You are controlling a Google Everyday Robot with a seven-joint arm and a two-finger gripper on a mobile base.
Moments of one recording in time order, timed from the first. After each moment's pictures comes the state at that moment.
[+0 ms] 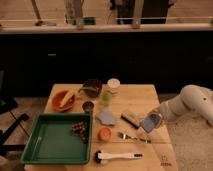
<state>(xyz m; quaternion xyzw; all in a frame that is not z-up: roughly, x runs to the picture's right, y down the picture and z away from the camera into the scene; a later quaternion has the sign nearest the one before) 0.261 0.159 0.743 -0.21 -0.26 -0.15 0.93</state>
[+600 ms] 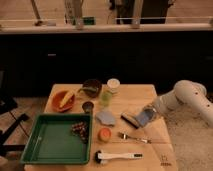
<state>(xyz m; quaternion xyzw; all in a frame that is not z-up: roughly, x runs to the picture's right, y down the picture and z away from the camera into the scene) 0.232 0.126 0.771 -0.19 -0.28 -0.16 0.93</state>
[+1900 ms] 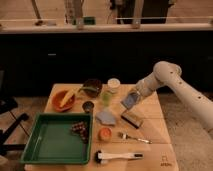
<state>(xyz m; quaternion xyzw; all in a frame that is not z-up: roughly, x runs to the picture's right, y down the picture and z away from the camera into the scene) 0.173 0.047 0.819 -0.17 -0.30 -0.21 0.91</state>
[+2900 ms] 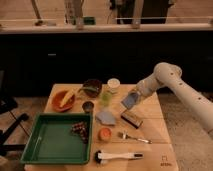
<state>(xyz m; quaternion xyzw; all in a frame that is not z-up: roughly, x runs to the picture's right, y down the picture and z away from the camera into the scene) 0.162 0.041 0.829 -0.16 -0.30 -0.21 0.92</state>
